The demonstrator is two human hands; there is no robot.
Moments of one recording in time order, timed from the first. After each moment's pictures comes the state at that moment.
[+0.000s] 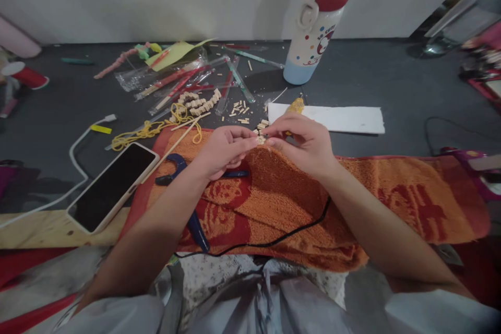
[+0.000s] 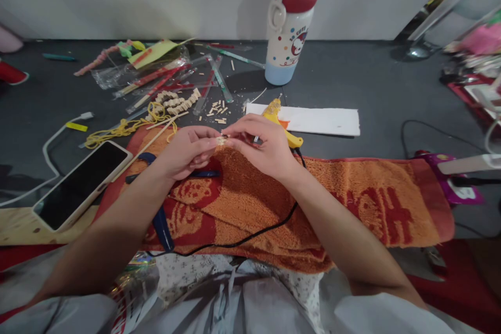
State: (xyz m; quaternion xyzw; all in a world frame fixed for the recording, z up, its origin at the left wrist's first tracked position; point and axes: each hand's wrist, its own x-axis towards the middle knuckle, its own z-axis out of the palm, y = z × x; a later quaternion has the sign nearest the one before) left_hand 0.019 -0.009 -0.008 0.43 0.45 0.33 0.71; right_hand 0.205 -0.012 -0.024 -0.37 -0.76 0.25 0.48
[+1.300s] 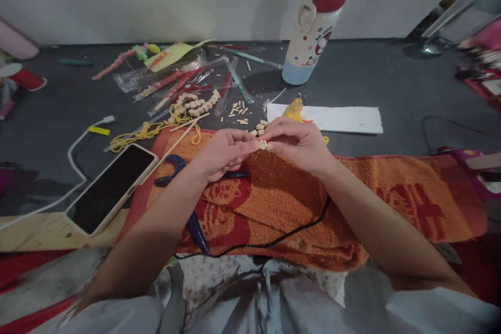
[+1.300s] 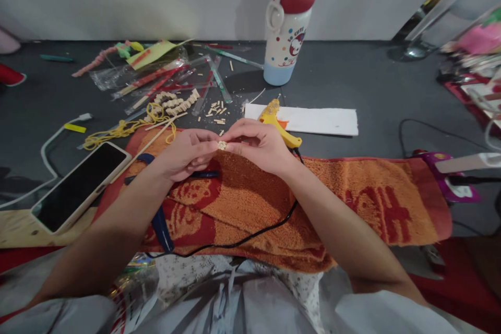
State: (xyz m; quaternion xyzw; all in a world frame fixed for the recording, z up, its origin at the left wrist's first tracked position) left_hand 0.016 -0.008 -0.008 0.42 0.43 0.29 0.75; right_hand 0.206 -0.005 -0.036 -0.31 -0.70 0.42 0.48
